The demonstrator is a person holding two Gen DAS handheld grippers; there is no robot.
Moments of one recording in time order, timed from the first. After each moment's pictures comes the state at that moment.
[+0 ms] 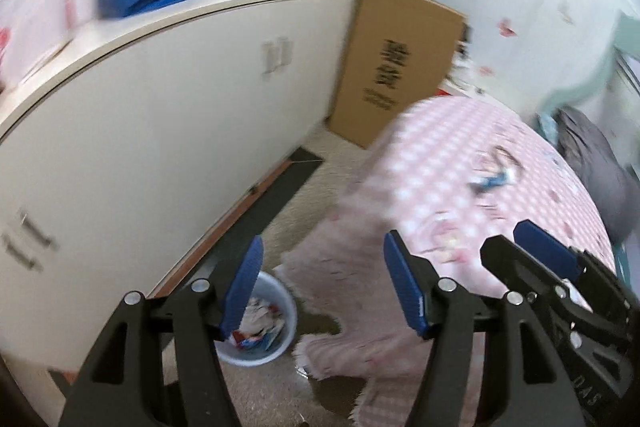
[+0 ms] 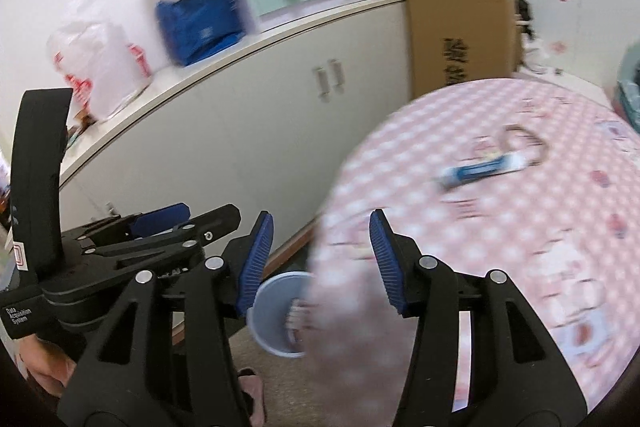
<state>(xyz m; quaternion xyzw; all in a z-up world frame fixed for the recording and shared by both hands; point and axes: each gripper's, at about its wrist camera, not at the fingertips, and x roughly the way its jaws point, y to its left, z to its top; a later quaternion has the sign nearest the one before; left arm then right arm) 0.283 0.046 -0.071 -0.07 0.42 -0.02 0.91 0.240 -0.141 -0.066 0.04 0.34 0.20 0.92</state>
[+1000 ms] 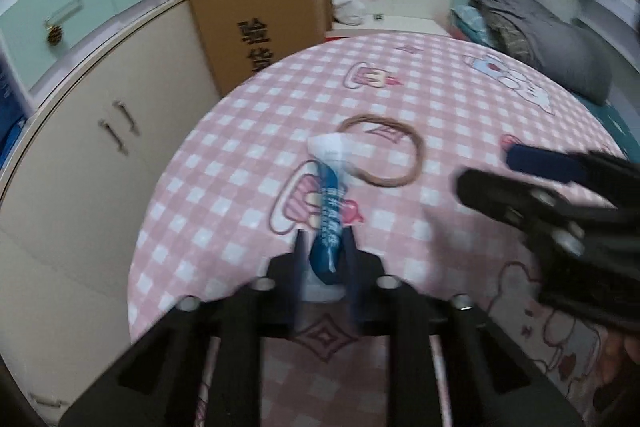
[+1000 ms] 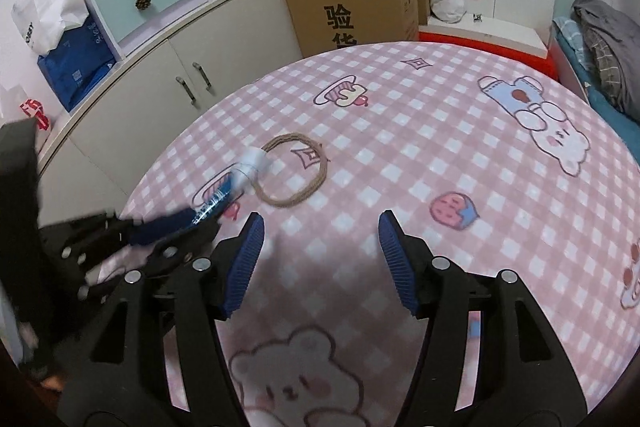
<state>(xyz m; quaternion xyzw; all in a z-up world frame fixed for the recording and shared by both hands) 0.399 -0.164 -0.111 0.13 0.43 -0.17 0.88 0.357 -0.313 -0.102 0.09 0.41 0.09 0.91</state>
